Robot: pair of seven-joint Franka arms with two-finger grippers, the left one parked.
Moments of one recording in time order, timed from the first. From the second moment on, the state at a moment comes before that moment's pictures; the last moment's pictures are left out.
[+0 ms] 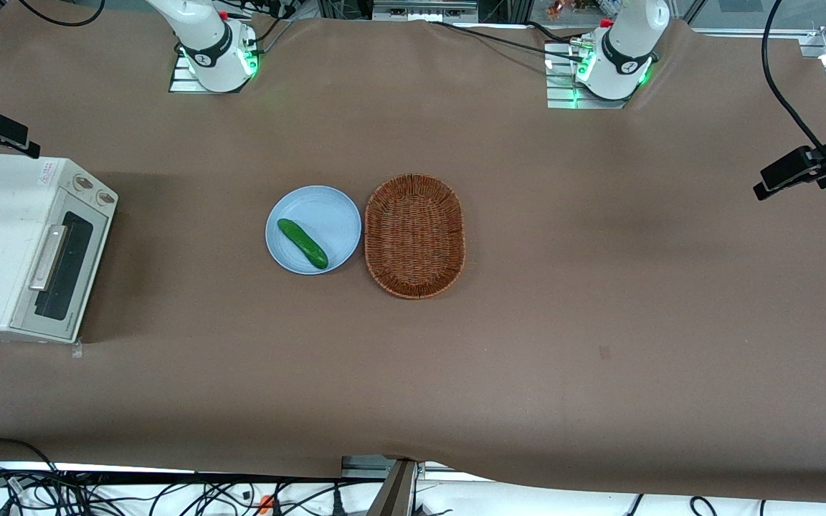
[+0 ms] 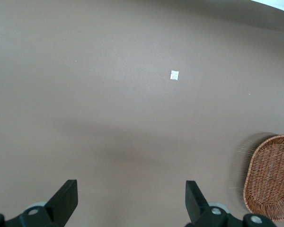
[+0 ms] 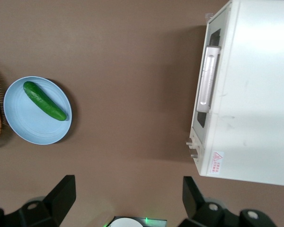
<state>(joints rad) -0.05 0.00 -0.10 -1.57 0.03 1.47 -0.17</state>
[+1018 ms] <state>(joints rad) -0.05 0.00 -0.09 -1.56 0.00 1.40 -0.16</state>
